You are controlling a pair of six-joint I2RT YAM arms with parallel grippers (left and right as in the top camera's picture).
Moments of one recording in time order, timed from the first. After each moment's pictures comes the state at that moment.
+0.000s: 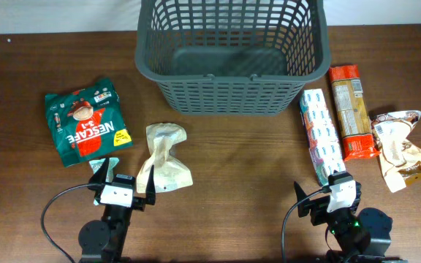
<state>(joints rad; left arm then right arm) -0.04 0.02 0.02 -0.07 0.12 0.14 -0.11 0.01 0.18 -0.58 -0.34 -0.15</state>
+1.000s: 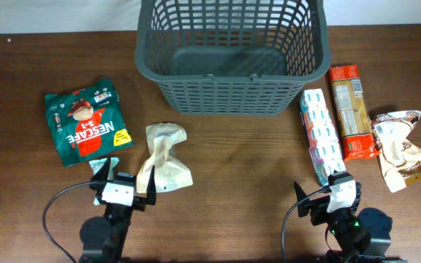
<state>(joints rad) -0.04 0.08 0.02 -0.07 0.12 0.14 -0.11 0.01 0.18 -0.58 -0.34 -0.15</state>
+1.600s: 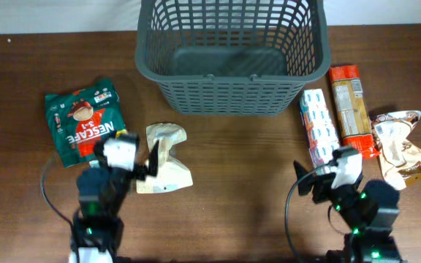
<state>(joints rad) -0.04 0.80 0.34 0.20 0.19 0.14 -0.11 0.47 0.36 -0.29 -0.40 -0.04</state>
